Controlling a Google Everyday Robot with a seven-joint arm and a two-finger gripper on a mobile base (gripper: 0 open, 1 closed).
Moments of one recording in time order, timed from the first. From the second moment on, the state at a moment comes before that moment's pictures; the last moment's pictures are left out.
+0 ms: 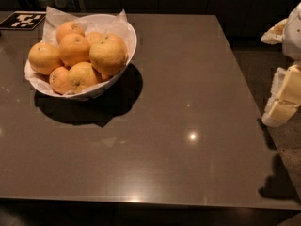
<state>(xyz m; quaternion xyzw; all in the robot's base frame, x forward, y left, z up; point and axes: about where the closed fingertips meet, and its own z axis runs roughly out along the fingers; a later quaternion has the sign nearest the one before) 0.438 -0.216 0.980 -0.60 0.78 -0.04 0.16</state>
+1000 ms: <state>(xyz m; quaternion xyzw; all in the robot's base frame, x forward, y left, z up) 0.452 -0.171 1.003 -0.60 0.78 -0.07 0.16</state>
